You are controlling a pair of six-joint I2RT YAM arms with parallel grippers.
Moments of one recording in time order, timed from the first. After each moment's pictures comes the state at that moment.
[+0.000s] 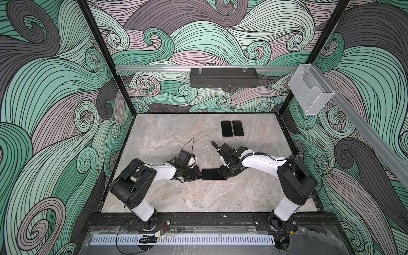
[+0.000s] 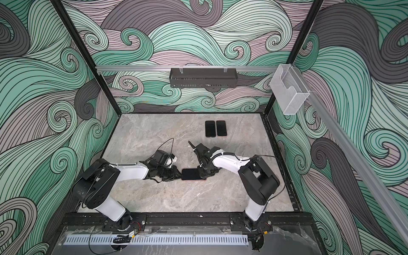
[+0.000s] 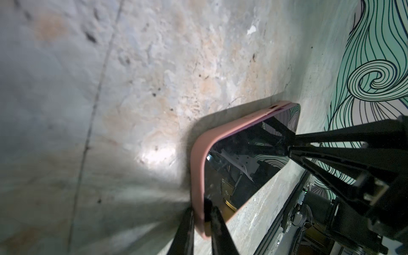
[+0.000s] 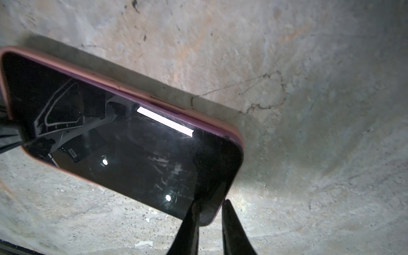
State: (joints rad) left arm -0.56 1.62 0.61 -0.01 0.54 -0.70; right arm 0.73 1.72 1.05 -0.79 -0.07 0.34
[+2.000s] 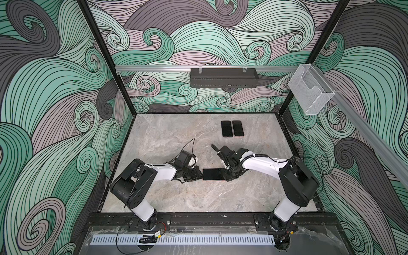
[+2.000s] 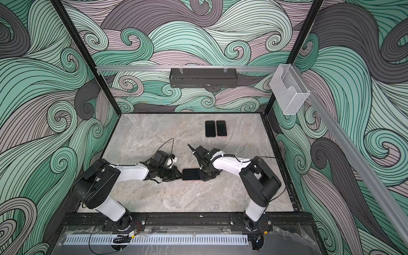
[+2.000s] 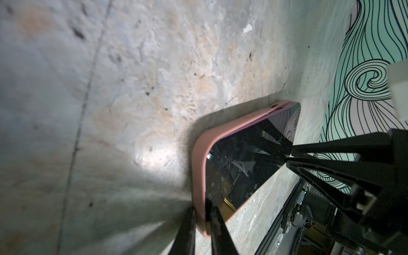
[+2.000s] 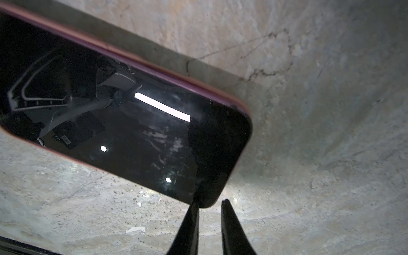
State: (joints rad) left arm -0.57 1.62 0.60 0.02 0.54 -0.71; right arm 0.75 1.71 1.03 -0.84 -0.05 0.35
